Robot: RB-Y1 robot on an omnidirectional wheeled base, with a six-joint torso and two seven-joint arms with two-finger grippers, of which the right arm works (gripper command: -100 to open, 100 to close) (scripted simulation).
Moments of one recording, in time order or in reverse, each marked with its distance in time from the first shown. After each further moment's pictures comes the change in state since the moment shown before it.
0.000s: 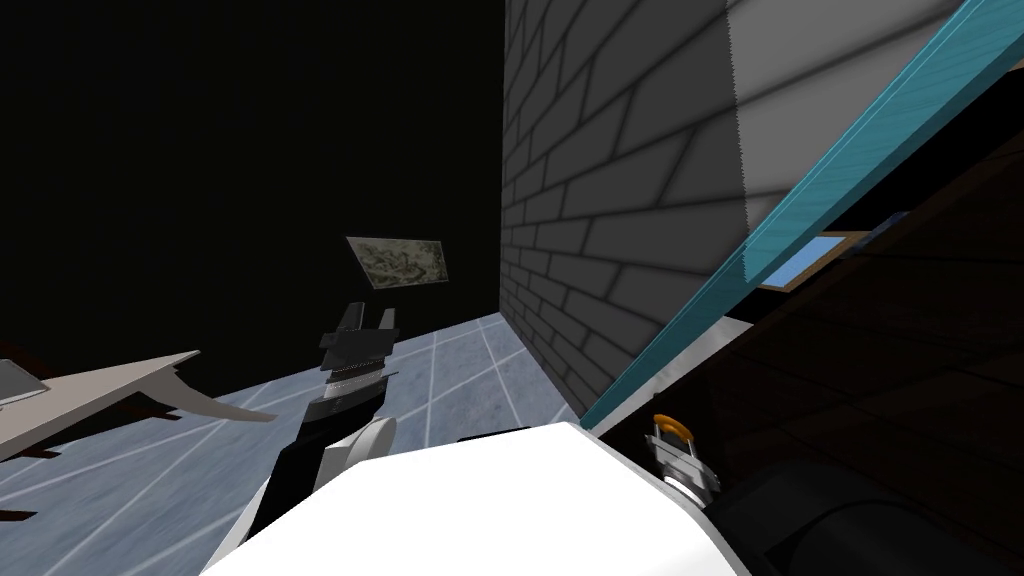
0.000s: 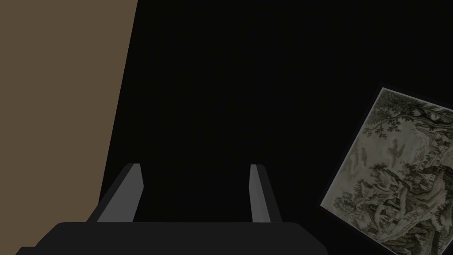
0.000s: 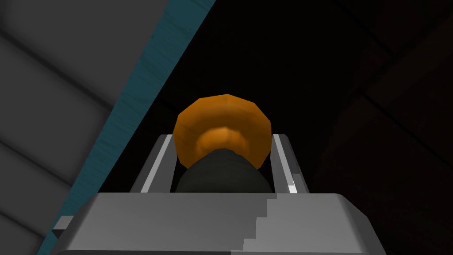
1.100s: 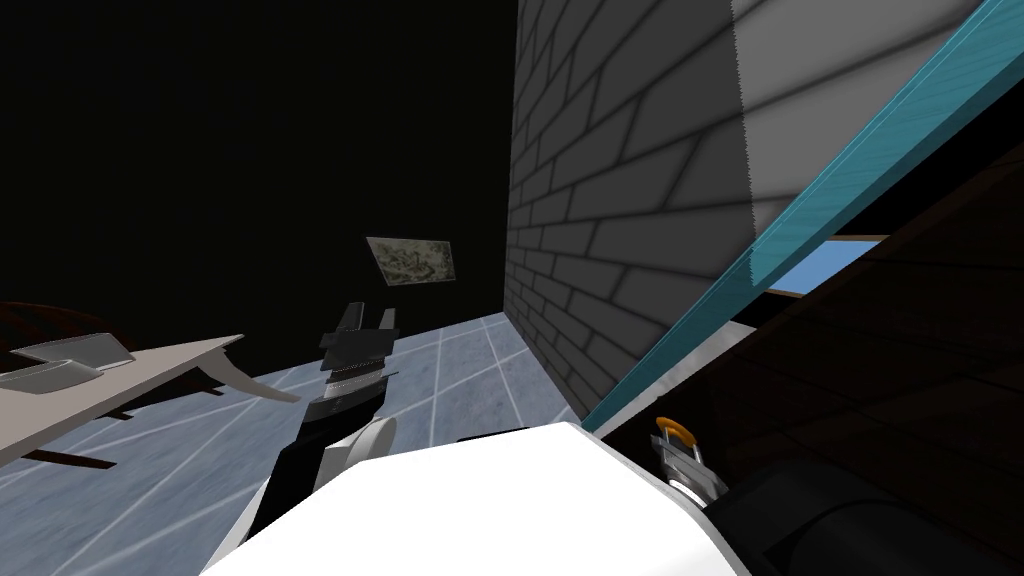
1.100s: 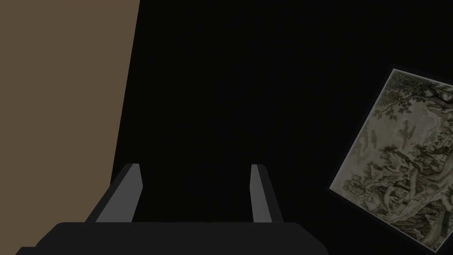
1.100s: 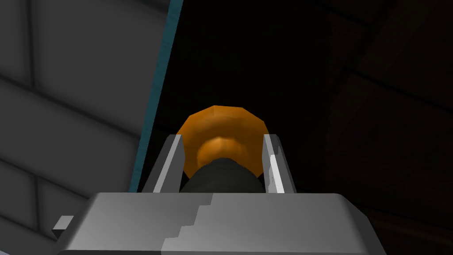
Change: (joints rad) arm 0.006 -0.005 -0.008 0.000 -0.023 -0.006 -0.266
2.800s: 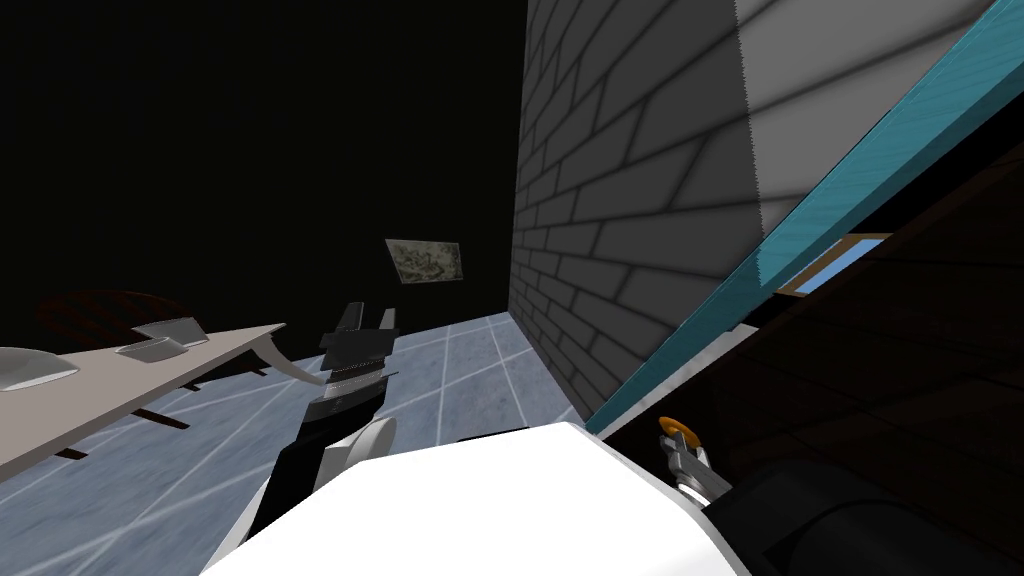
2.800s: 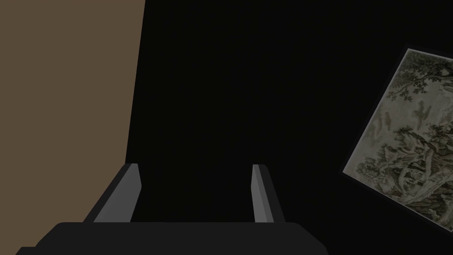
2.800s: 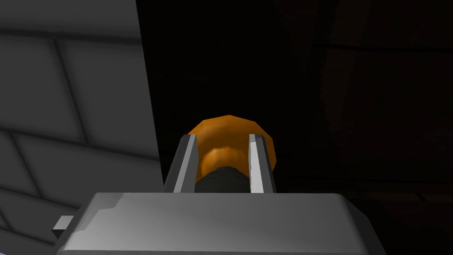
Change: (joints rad) arm 0.000 -0.025 -0.005 0.024 -0.019 -0.032 -0.348
